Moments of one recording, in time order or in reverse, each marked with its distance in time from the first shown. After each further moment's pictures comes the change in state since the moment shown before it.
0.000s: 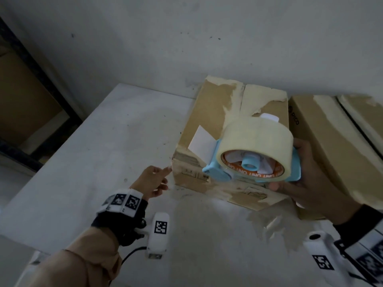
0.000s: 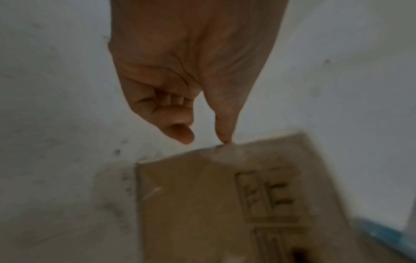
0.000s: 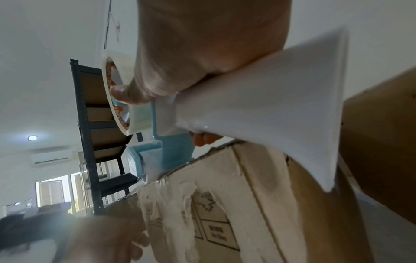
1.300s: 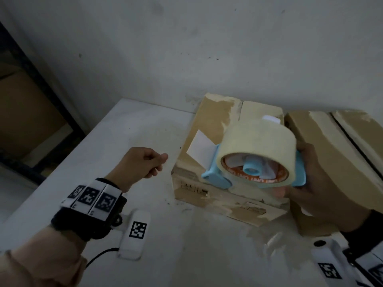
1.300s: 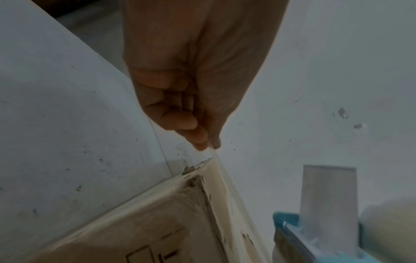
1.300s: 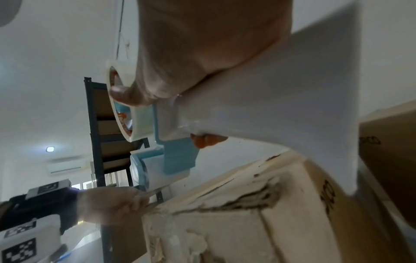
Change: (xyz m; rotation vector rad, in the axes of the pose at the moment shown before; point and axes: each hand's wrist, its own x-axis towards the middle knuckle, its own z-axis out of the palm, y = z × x) left_hand -0.027 0.063 -0.034 0.273 0.057 0.483; right_hand 0.012 -0.020 -0.011 -0.040 0.013 -0.099
